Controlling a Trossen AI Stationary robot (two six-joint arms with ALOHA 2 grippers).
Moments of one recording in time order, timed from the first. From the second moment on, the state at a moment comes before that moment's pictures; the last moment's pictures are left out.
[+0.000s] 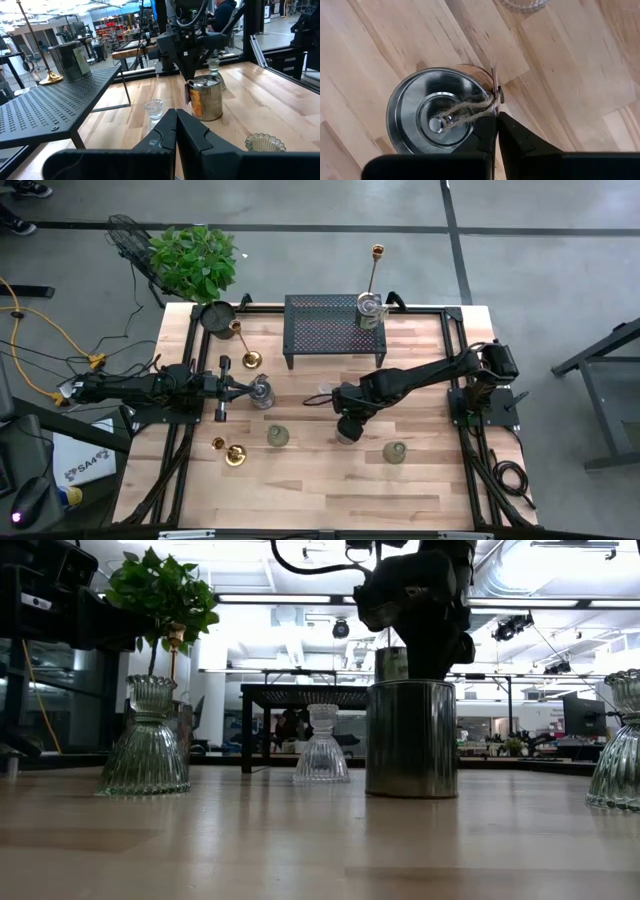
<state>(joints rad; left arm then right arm) -0.03 0.03 0.01 0.02 -0.04 0.17 0.14 1.79 1.35 -0.90 0.02 0.69</state>
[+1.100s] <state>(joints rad) -0.03 0.03 0.01 0.02 -0.04 0.17 -0.04 1.78 1.79 -1.14 0.09 0.43</state>
